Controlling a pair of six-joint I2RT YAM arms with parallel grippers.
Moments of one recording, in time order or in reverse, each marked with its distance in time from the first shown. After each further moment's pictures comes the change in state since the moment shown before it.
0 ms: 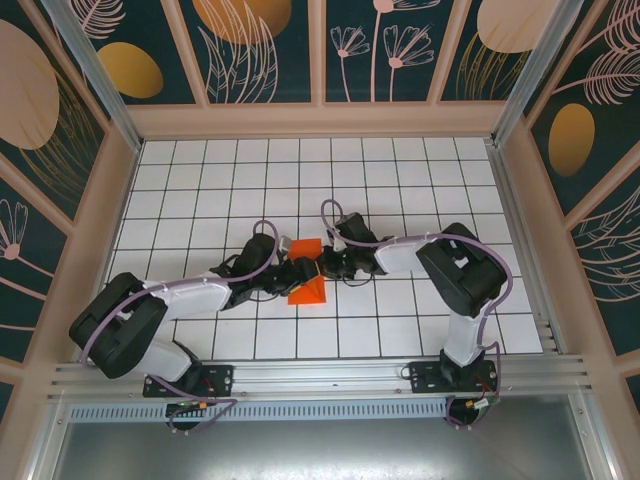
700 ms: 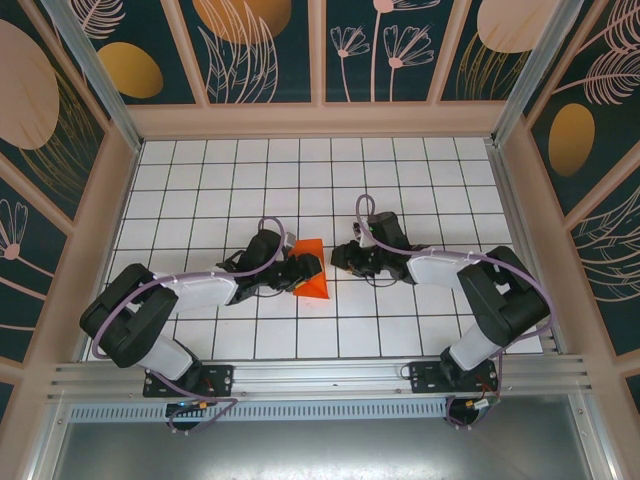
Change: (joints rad) left arm 0.000 0.066 0.045 0.028 0.000 0.005; right arm -0.117 -0.275 -0.203 0.085 -0.061 0.013
